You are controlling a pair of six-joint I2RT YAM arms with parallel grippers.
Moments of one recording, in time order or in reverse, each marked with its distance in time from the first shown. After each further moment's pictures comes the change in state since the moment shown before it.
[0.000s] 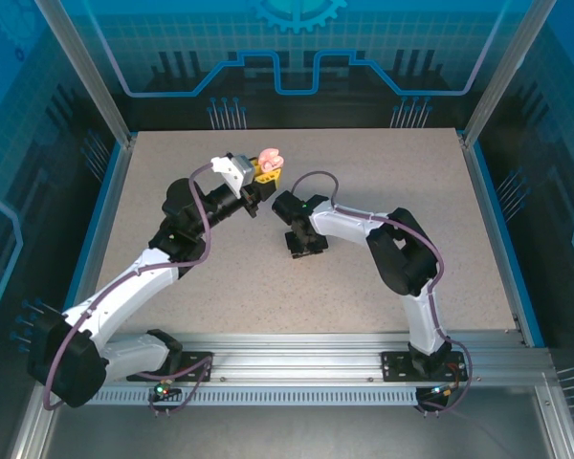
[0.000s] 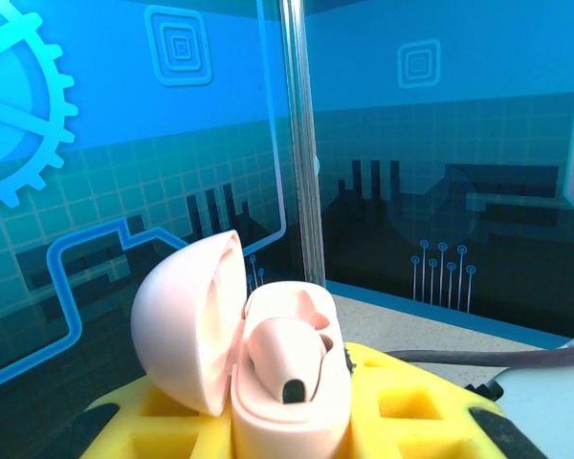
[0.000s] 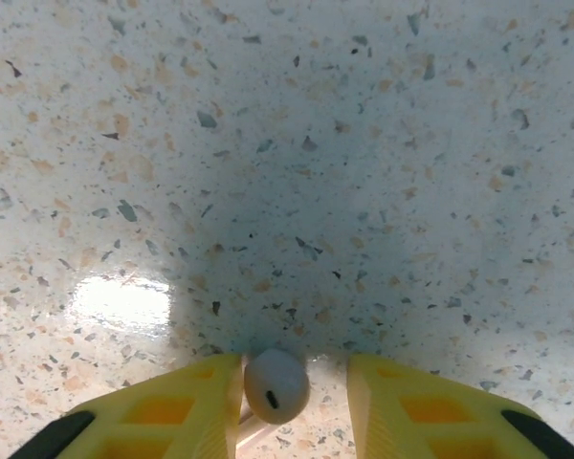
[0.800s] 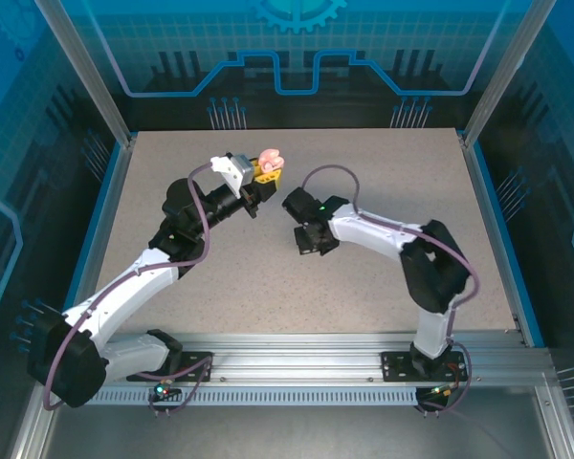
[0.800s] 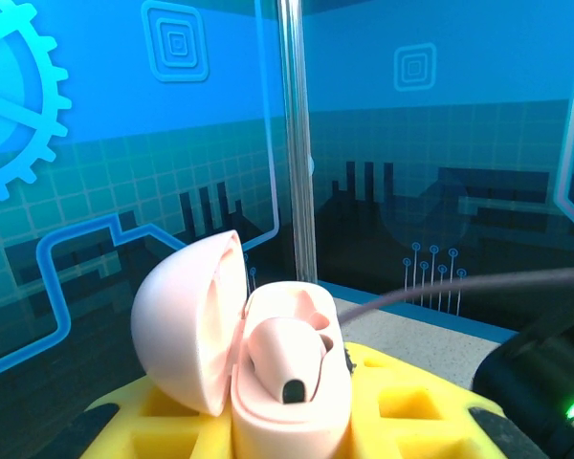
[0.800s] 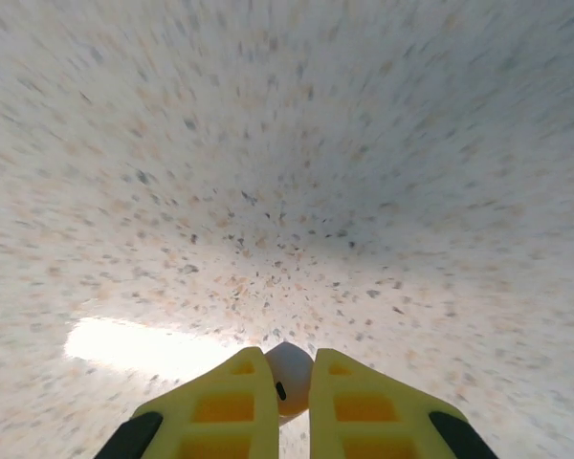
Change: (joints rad) left arm 0.000 0.000 0.000 0.000 0.013 -0.032; right arm 0.002 -0.262 -0.140 0.041 0.088 0.007
